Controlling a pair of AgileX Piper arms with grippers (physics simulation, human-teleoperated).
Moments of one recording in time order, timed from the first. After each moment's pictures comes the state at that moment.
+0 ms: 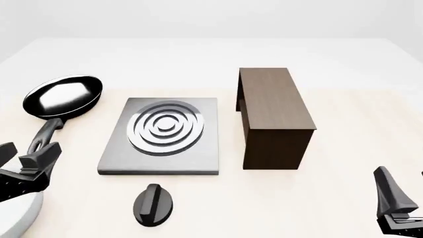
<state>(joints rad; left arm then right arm) -0.05 0.43 -0.37 0.31 -0.04 0.00 0.00 -0.01 0.00 -0.01</state>
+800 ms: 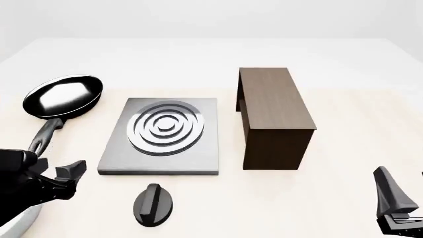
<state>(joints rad) -0.10 0.64 -0.31 0.26 -0.02 0.00 0.00 -0.01 0.00 -0.01</state>
